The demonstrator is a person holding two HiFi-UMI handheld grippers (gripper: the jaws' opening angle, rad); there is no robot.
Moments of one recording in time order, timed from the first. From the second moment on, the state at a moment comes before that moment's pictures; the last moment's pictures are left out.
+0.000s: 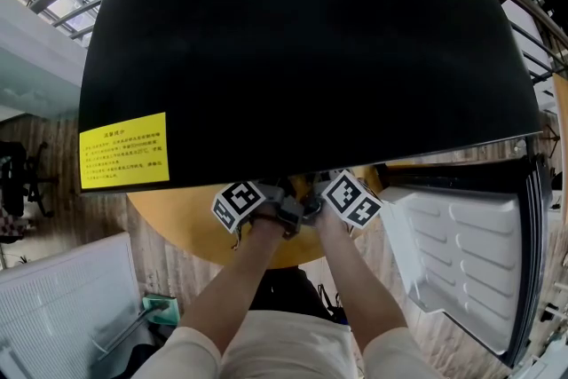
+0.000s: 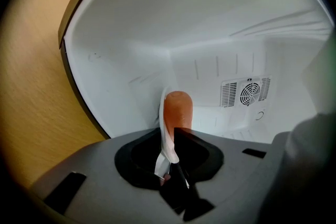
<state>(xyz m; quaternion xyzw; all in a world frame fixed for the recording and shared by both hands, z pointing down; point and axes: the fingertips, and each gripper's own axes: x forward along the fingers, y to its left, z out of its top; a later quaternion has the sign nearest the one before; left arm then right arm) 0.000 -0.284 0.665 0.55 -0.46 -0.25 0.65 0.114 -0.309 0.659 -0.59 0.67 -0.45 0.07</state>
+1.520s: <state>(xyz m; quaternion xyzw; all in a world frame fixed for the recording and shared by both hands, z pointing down) -0.024 -0.147 0.540 0.78 -0.41 -0.05 0.47 0.090 -0.157 0.539 -0.53 0.79 -0.32 -0.01</state>
